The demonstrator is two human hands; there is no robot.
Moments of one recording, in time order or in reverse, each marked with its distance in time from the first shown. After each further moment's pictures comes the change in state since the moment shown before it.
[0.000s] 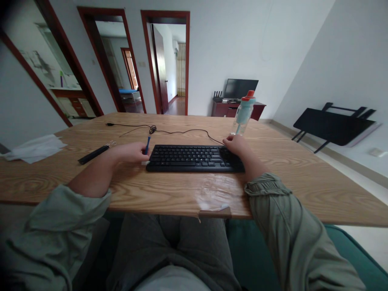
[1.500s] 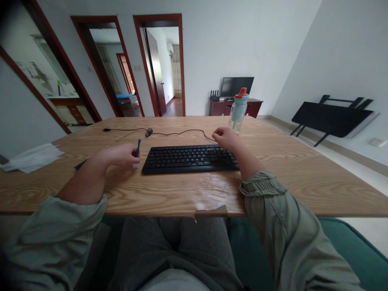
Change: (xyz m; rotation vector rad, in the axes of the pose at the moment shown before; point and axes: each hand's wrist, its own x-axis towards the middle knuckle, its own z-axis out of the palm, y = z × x) left_hand -0.012 0.014 -0.018 0.125 0.054 -0.092; right_hand -0.013 -0.031 -0.015 0.253 0.052 -0.245
